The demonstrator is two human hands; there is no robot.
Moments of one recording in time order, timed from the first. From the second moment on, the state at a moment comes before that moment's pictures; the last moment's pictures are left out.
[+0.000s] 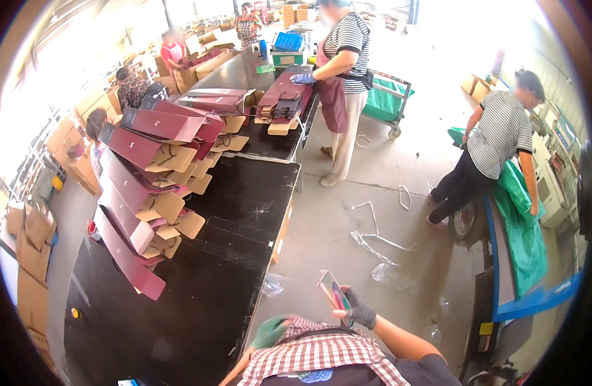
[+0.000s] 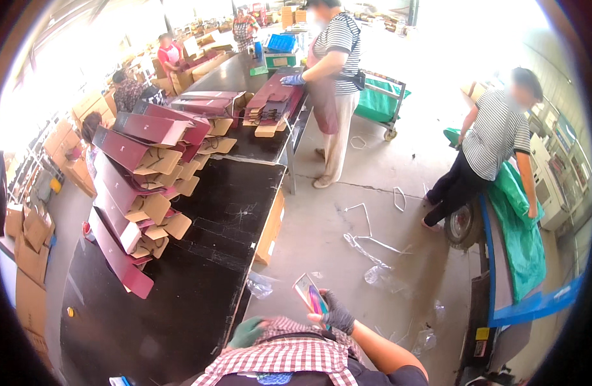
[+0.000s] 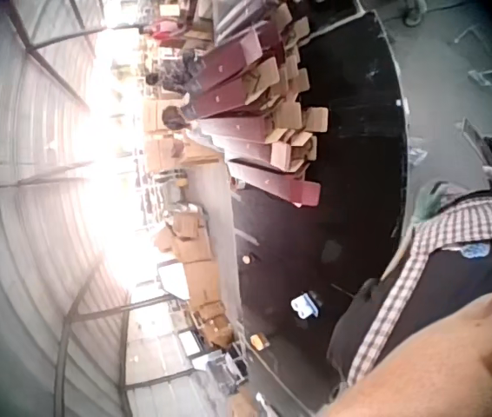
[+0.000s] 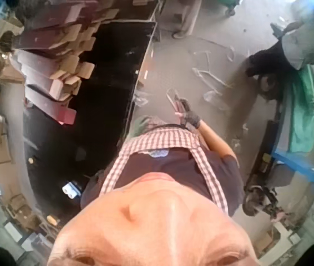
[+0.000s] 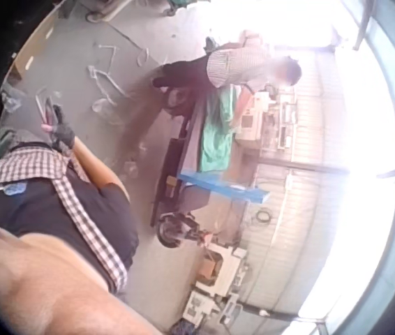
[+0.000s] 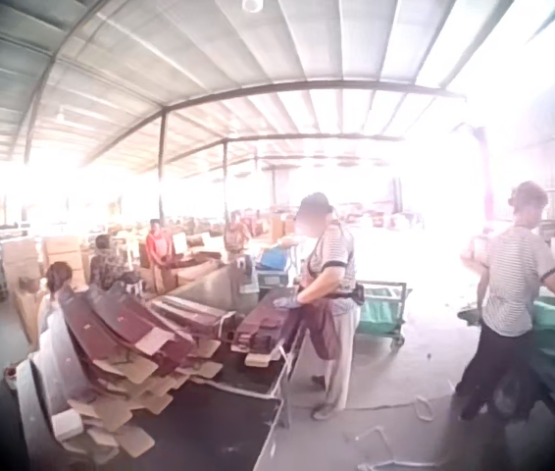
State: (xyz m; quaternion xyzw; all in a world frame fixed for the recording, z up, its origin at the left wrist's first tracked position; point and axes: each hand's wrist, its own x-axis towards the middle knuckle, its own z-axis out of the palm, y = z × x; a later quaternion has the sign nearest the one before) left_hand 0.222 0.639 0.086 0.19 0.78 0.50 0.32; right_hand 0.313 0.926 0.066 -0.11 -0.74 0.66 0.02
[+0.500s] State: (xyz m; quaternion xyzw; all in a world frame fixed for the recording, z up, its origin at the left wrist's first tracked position) left_hand 0.034 0.929 0.039 0.52 0.65 0.16 0.52; right_hand 0.156 1.044 0.111 -0.24 -0.44 0.87 0.05
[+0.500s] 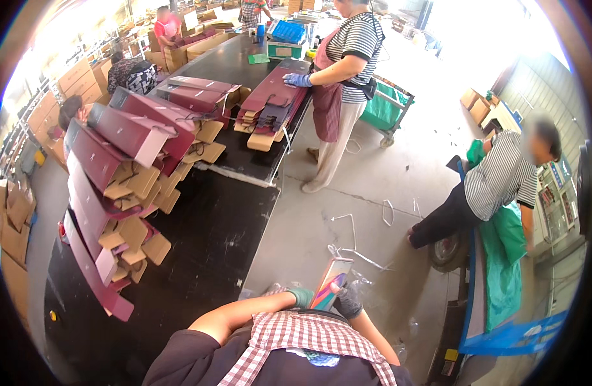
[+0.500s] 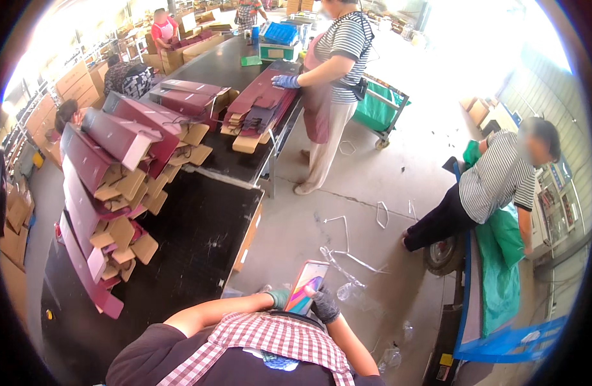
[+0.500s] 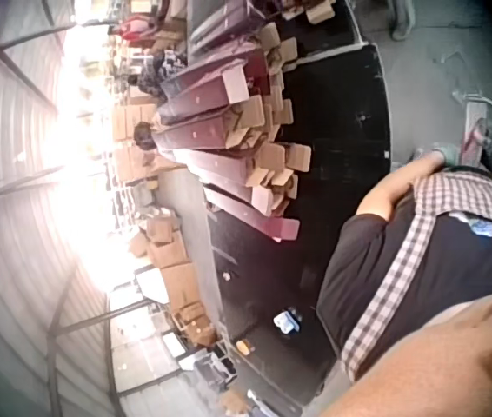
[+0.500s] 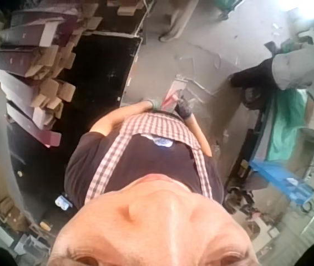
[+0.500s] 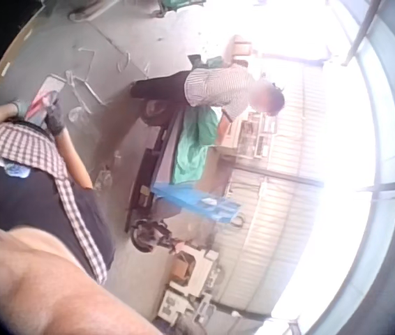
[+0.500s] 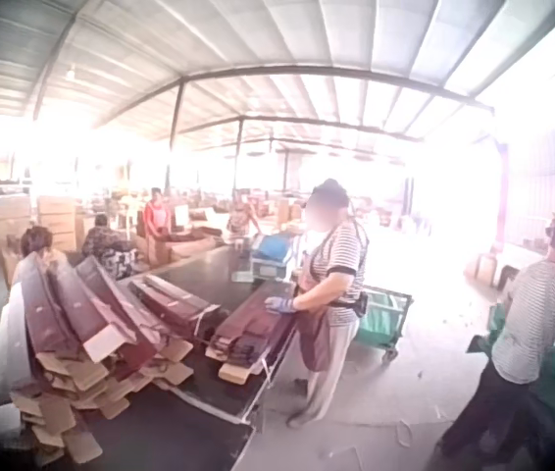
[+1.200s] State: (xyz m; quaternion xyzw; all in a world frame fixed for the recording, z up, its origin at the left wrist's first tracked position) left_hand -0.156 1.126 0.066 0.42 0.75 0.32 0.41; right_hand -0.014 1.289 0.106 0.08 -0.91 0.35 -0.21
